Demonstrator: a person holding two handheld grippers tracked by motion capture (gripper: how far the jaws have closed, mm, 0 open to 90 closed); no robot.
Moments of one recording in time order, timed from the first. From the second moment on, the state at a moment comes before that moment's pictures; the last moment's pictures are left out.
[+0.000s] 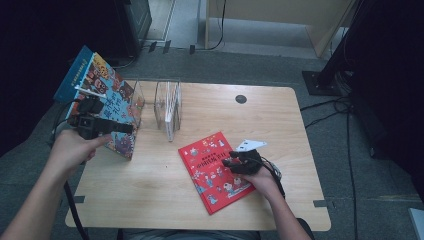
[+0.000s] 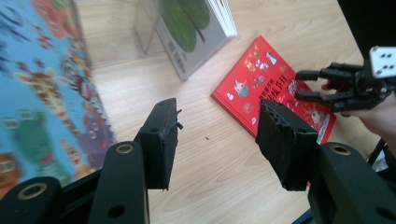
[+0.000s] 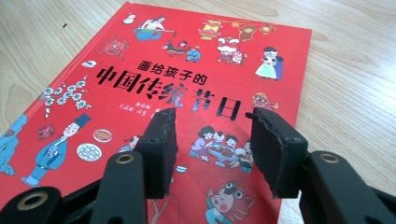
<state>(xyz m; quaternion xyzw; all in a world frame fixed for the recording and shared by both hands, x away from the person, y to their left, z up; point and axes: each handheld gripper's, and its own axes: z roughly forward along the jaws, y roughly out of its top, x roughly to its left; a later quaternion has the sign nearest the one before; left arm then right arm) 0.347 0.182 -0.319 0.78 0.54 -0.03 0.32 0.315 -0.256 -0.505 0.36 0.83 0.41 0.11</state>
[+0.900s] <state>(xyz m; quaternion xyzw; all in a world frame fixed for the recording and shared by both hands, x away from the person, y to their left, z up) 0.341 0.115 -0.421 0.82 0.48 -0.03 0.31 0.289 -0.287 -0.506 0.38 0.82 0.41 0.14</state>
